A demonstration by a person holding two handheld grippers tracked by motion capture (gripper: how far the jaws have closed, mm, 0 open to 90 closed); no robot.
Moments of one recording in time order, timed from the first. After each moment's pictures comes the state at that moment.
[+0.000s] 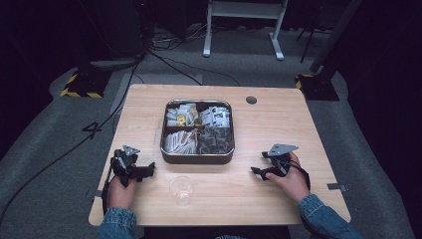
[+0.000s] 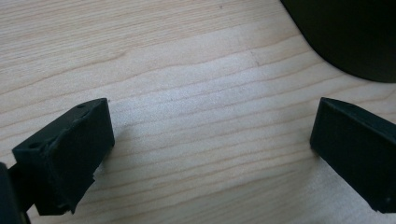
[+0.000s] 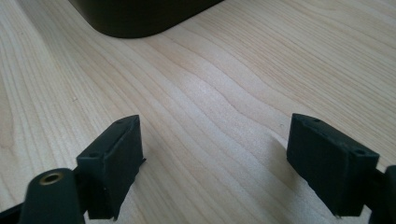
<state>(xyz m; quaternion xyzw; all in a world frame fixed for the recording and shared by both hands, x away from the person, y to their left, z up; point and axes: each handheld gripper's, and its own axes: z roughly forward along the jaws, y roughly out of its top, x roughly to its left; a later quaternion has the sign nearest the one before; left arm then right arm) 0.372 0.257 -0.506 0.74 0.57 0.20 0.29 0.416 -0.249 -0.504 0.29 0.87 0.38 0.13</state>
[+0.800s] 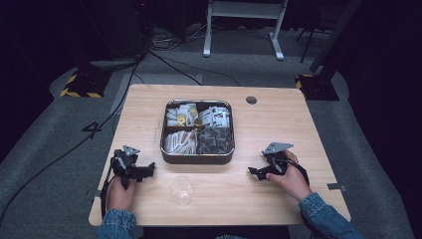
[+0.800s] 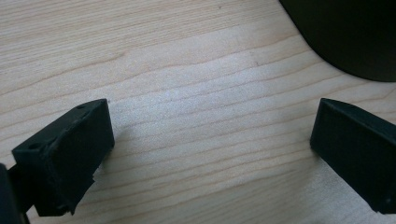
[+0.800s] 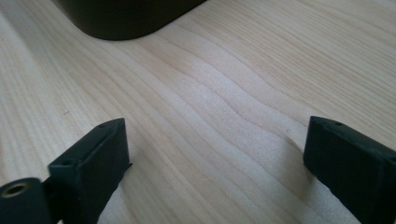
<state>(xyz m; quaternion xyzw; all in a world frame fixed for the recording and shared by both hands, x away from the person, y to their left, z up) 0.372 0.257 -0.505 0.74 0.57 0.20 0.29 0.419 -0.237 -0.502 0.32 0.87 0.36 0.13</state>
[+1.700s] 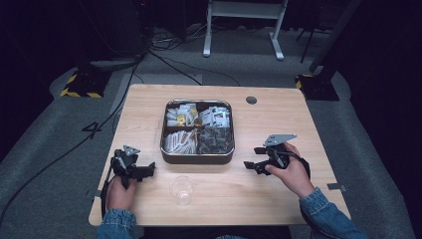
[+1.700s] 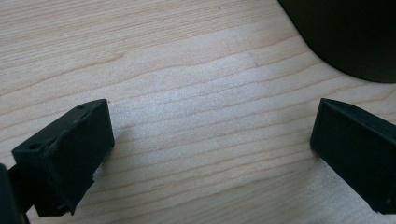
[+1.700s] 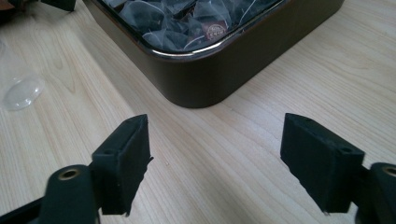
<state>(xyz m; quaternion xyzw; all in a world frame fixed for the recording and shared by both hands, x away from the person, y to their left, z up) 0.372 0.257 -0.506 0.74 0.57 0.20 0.29 0.408 -0.217 -0.444 0.31 0.86 0.40 0.07</state>
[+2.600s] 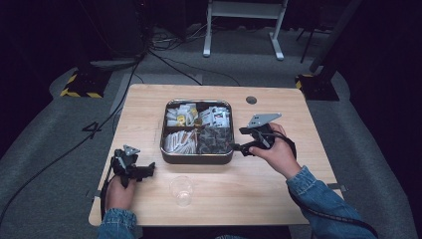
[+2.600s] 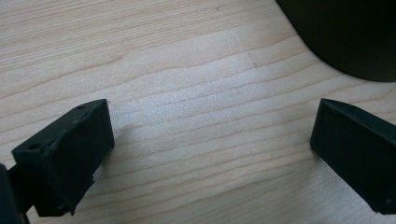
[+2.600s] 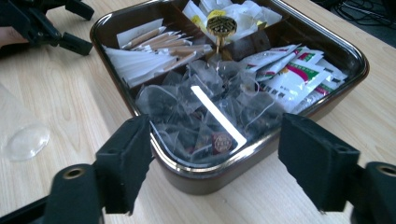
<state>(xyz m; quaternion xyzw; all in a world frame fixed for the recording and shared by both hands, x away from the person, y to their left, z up) 0.373 0.258 -0.506 0.75 0.56 0.20 0.29 0.439 -0.165 -0.389 0.24 0.87 0.41 0.12</state>
